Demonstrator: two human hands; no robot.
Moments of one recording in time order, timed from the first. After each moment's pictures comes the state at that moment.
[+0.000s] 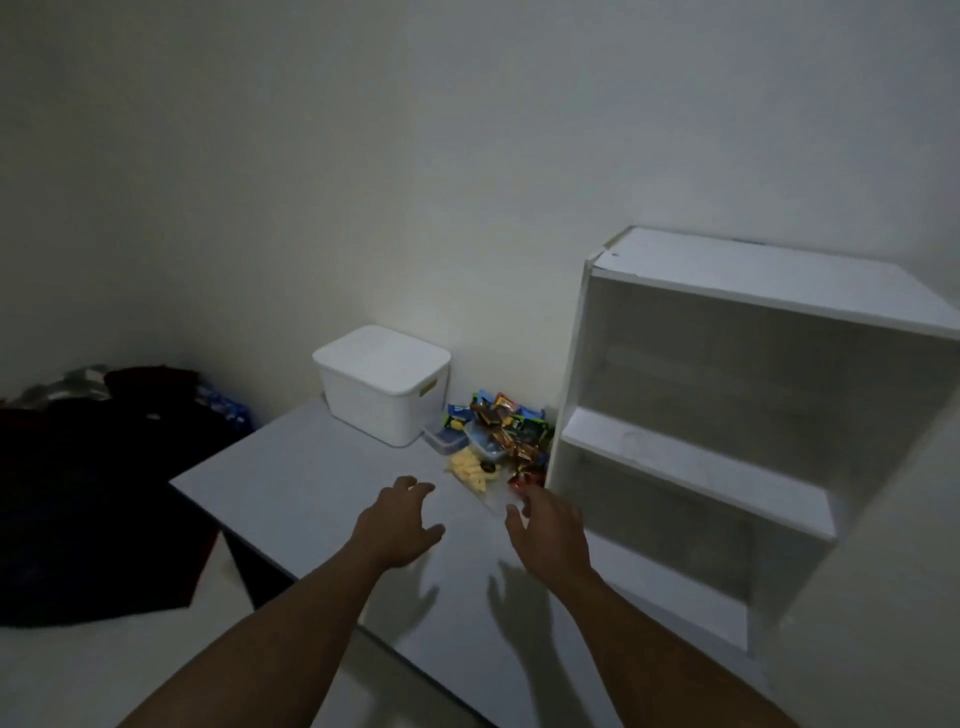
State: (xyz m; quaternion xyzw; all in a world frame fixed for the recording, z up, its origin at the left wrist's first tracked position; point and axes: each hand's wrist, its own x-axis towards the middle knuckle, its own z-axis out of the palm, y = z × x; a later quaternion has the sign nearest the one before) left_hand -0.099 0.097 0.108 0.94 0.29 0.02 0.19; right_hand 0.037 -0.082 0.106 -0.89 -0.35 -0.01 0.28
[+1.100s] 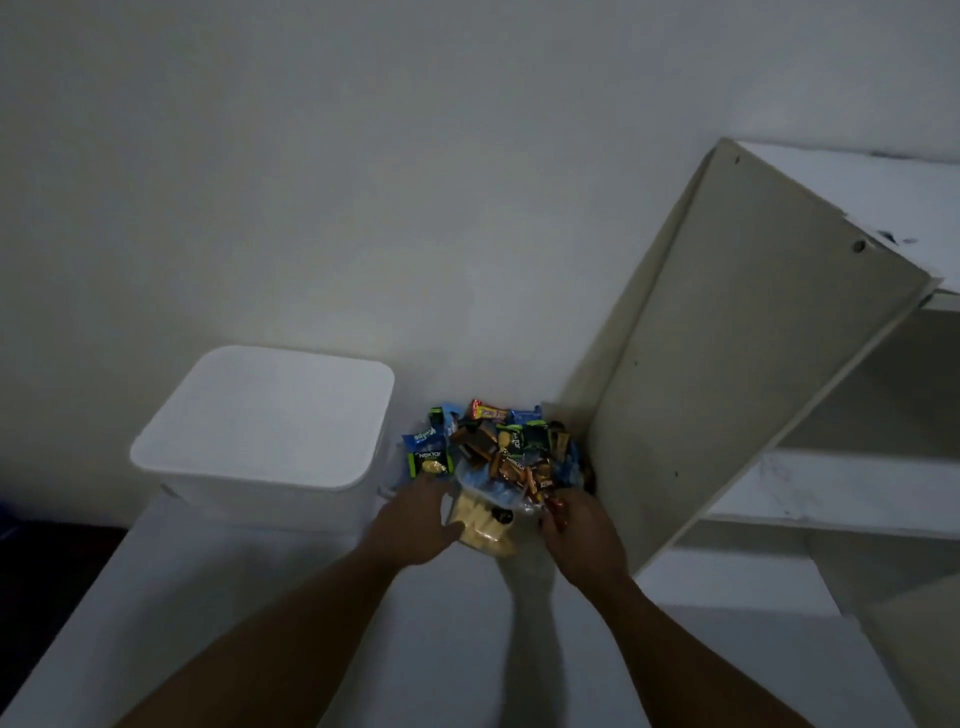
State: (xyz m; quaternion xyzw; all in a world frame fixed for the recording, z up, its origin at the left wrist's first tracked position) left_hand 0.155 0.385 0.004 0.95 0.02 -0.05 0.31; right_hand 0.187 0.139 0.015 -0.96 -0.07 0.02 0.26
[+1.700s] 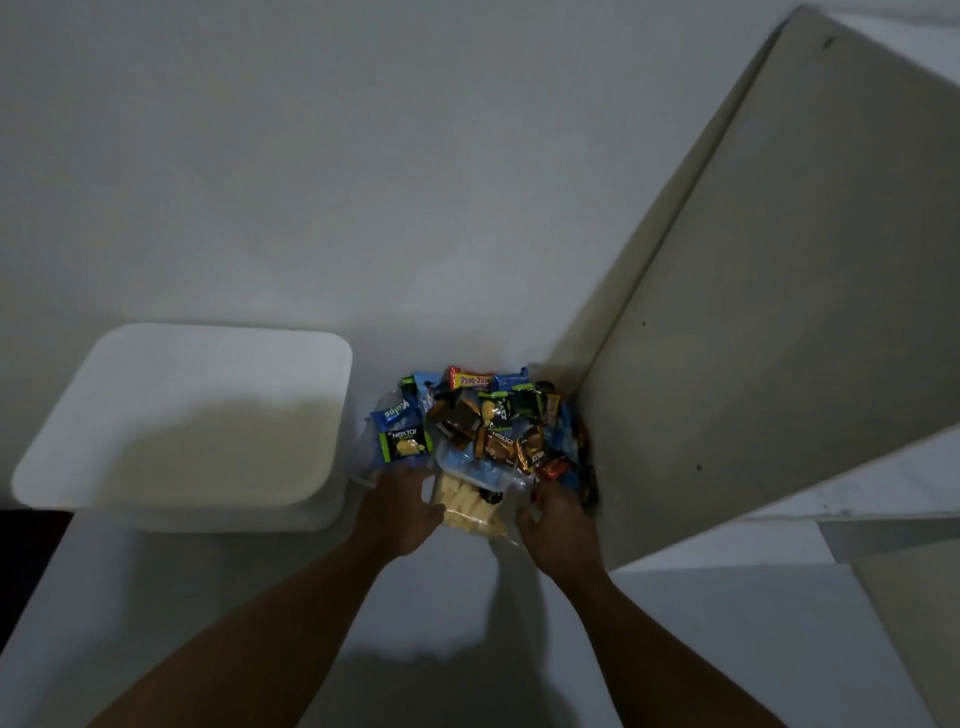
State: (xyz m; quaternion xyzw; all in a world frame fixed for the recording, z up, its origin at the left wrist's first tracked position) left_hand 0.205 0.399 -0.062 0.94 0.04 -0.07 0.33; right_hand 0.215 0.164 -0.045 -0.96 0.02 0.12 0.26
